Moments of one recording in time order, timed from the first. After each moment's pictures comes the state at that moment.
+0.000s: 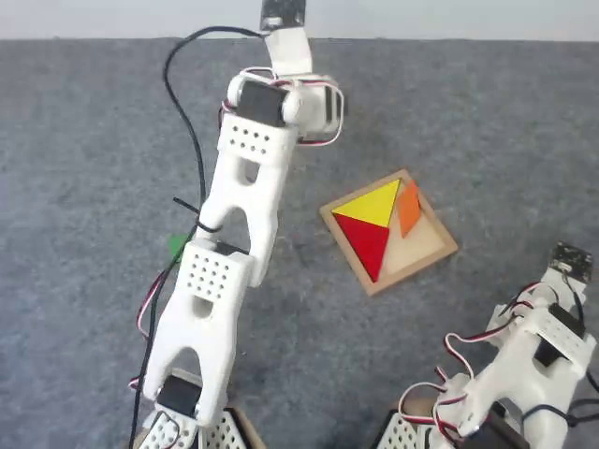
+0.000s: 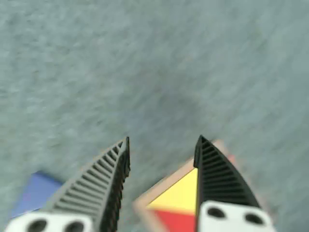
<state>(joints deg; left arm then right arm) 14.9 56.6 -85.8 98.7 23.9 39.4 -30.9 69.8 49.1 13.8</state>
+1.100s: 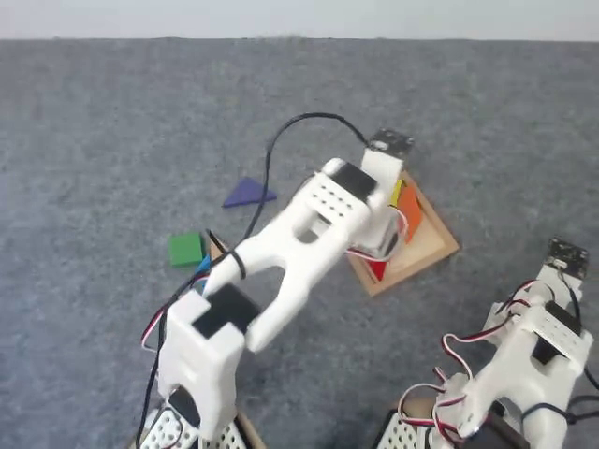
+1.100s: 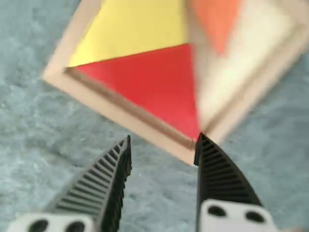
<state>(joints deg) 34.6 24.7 -7.7 80.0 19.4 37.8 -30.9 69.8 48.9 13.8</state>
